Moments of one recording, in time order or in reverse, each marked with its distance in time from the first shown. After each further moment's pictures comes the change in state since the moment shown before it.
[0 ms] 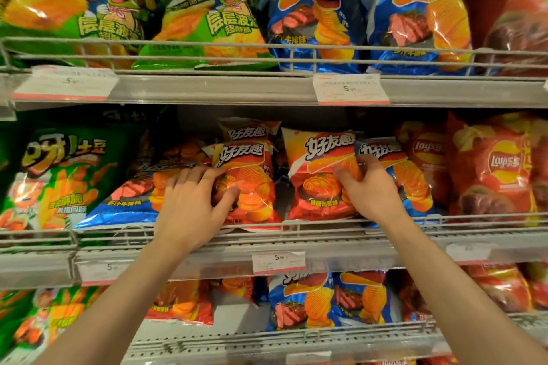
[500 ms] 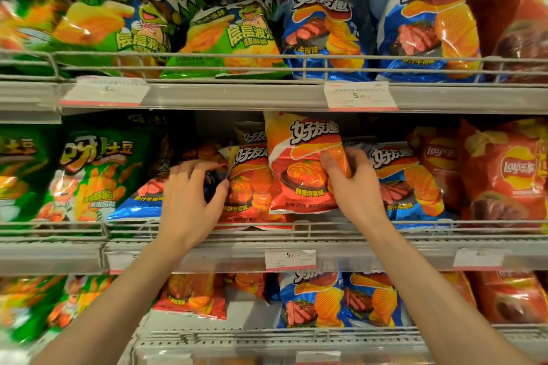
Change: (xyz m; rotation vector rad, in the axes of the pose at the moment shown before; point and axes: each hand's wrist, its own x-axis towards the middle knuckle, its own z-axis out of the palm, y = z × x) left_hand -0.007 -0.023 -0.012 -0.198 0.221 -0.047; right_hand -0.022 -0.035 0.027 0.332 0.024 -0.105
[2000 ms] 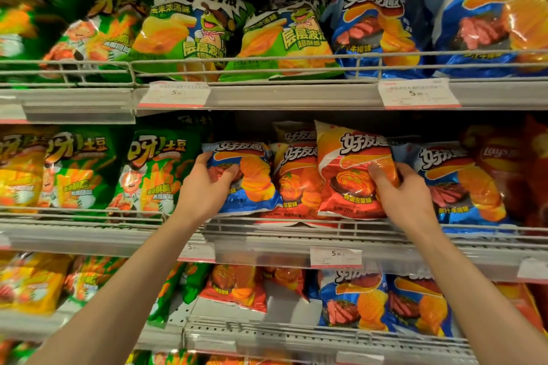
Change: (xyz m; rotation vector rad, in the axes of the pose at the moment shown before) left_hand 0.021 -0.037 -0.044 -0.359 -0.160 -0.529; right_hand -0.002 0.017 0.005 -0.128 -0.013 0.063
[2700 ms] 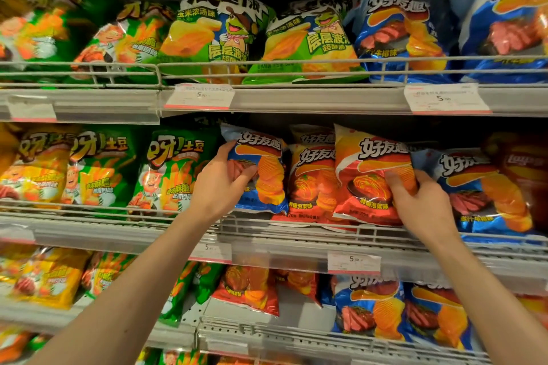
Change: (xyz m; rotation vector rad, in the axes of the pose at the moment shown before) left_hand -0.002 0.013 -0.012 0.184 0.012 0.255; right_hand -0.008 -0.006 0.004 -0.142 0.022 -0.036
